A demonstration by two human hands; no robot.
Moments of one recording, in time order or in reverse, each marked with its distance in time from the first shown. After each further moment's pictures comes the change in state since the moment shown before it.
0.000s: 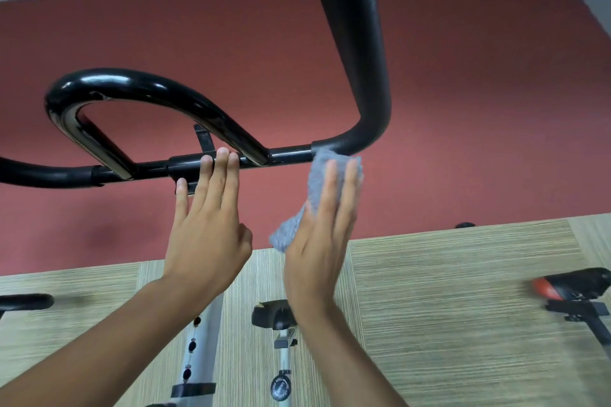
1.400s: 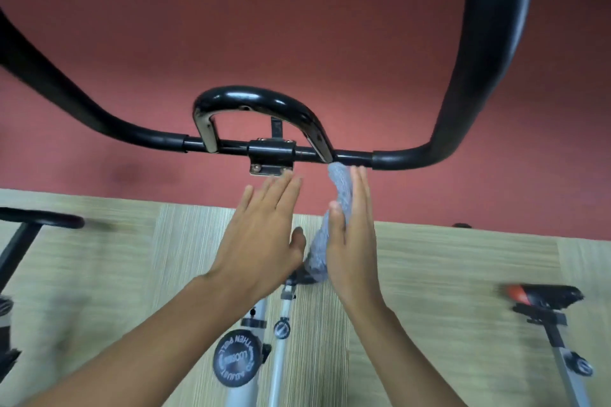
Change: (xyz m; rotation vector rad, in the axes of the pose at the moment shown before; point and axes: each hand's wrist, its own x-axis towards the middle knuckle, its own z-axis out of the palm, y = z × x) left_hand -0.036 0.000 -0.089 -0.273 -0.274 -0.029; right_hand 0.022 -0.082 -0.039 0.135 -0.661 0.409
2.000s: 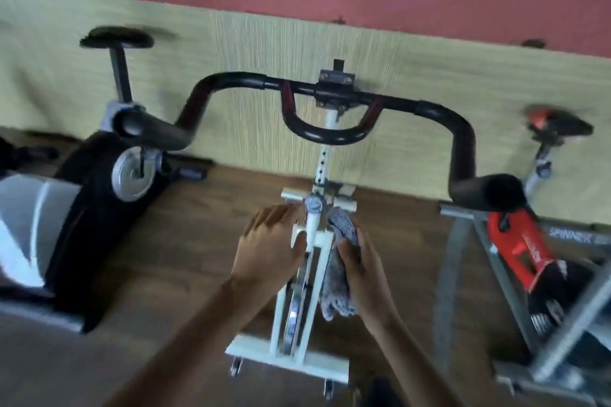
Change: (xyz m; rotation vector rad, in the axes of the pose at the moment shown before) left_hand -0.021 0.024 -0.257 -0.199 -0.762 -0.515; right_hand -0.035 -0.257 -0.062 0.079 -0.484 1.112
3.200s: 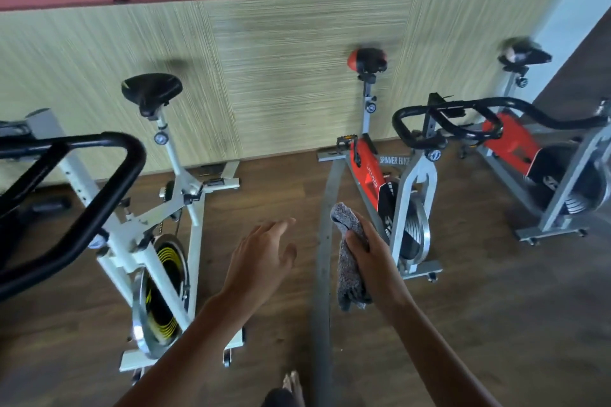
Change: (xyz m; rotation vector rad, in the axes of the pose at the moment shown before) left_hand 0.034 0.443 0.136 -0.192 -0.378 0.166; right_hand -0.077 -0.018 -0.493 0.063 0.286 0.278
